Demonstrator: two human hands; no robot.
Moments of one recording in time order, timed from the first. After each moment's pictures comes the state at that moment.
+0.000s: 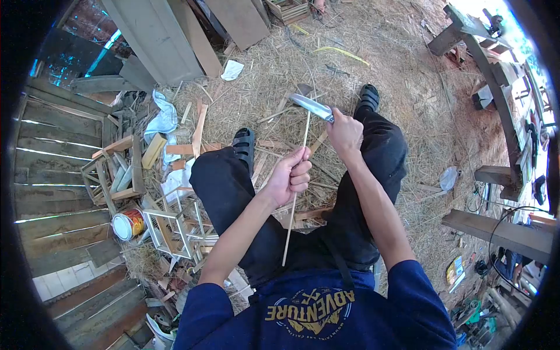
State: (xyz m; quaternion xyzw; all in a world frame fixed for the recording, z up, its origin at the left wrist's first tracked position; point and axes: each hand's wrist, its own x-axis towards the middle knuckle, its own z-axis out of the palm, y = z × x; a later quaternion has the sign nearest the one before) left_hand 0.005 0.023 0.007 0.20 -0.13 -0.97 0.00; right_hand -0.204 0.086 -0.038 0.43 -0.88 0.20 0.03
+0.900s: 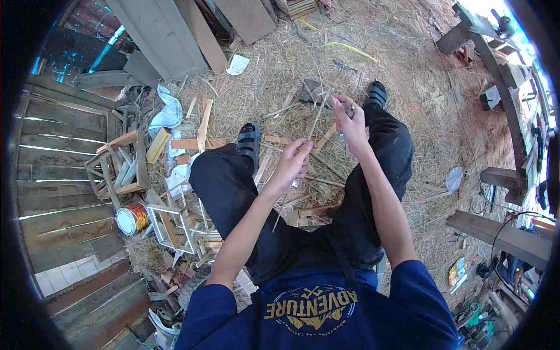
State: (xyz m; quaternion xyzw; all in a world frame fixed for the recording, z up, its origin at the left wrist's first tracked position) left_hand -0.007 0.020 -0.004 0.34 -0.44 -0.83 0.05; right_hand -0.206 0.078 -0.025 0.21 -0.63 0.66 -0.35
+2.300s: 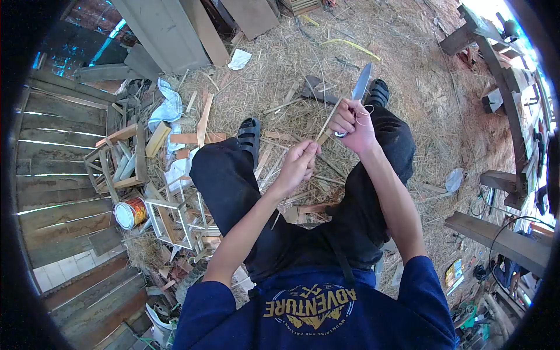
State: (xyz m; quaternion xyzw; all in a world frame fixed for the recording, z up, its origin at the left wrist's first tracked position) left_hand -0.006 0.034 -0.007 0.29 -0.44 -0.85 0.08; right_hand -0.221 0.084 -0.027 0.02 -0.12 0.74 -0.67
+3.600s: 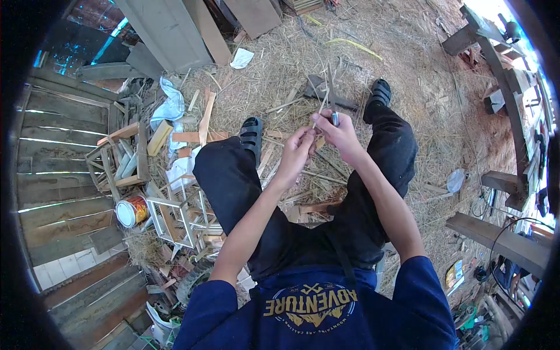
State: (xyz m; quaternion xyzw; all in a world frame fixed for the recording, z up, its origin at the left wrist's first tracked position) left_hand -0.019 0.022 -0.010 0.36 -0.48 -0.79 0.14; right_hand -0.174 0.080 -0.021 0.23 -0.60 0.60 -0.48
